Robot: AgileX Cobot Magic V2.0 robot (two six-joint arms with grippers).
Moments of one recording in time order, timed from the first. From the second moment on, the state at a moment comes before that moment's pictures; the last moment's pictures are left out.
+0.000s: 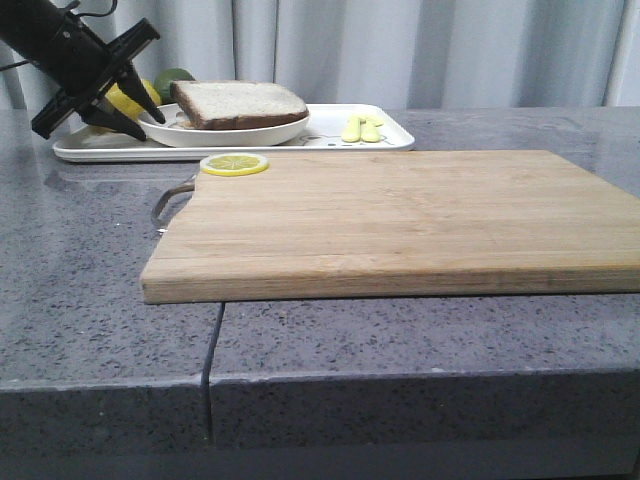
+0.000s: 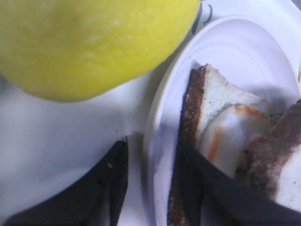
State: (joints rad) left arm -0.01 2.31 -2.11 -0.69 0.95 -0.08; right arm 0.09 0.43 -0.55 0.14 0.21 -0.13
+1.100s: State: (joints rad) left arm -0.05 1.94 -2.34 -0.37 1.26 -0.01; right arm 0.09 0.43 -0.55 0.14 0.20 -0.13
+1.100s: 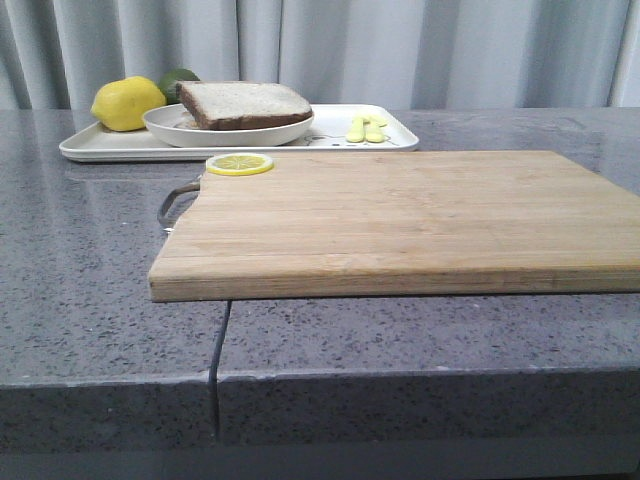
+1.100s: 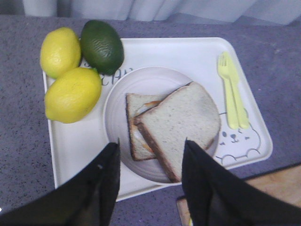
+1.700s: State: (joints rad) left arm -0.26 1.24 -1.60 -0.25 0.92 0.04; right arm 0.09 0.43 -0.55 0.14 0.25 -0.13
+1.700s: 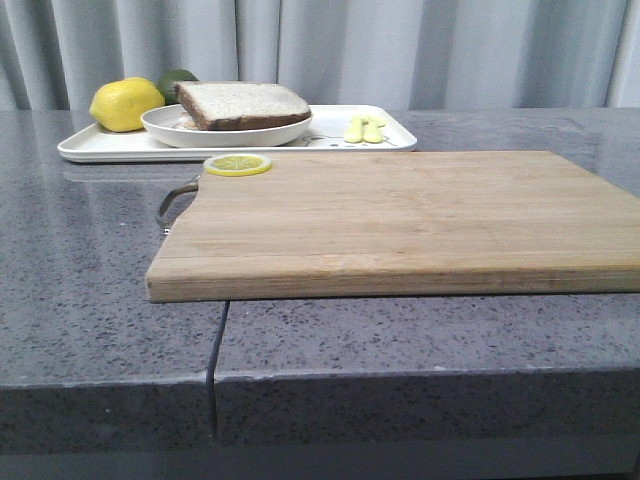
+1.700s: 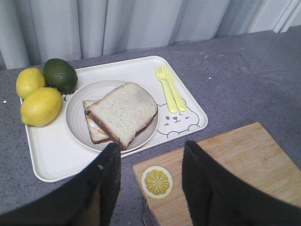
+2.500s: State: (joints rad) left arm -0.31 0.38 -0.41 -0.27 0.21 0.04; right arm 0.09 0.43 -0.51 0.14 0.28 -0.13
